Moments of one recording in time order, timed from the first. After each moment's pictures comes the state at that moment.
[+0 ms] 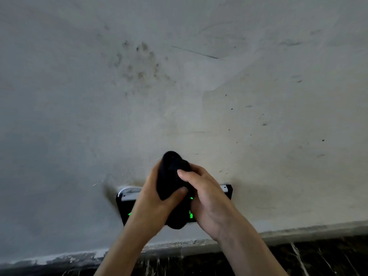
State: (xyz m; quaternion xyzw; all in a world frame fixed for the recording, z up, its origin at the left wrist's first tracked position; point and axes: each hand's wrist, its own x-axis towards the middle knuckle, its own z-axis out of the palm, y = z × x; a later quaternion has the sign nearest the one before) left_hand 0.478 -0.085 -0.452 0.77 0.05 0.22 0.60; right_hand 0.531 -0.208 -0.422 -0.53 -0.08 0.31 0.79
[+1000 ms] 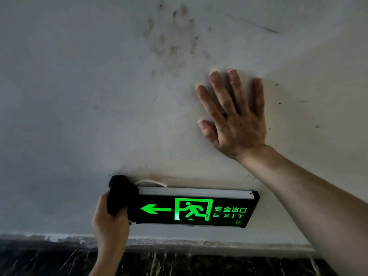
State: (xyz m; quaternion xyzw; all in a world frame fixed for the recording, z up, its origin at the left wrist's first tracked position) left_hand 0.457 0.009 -0.564 0.65 0.43 0.37 0.50; right_hand 0.683 -0.160 -0.399 -0.69 -0.41 -0.60 0.06
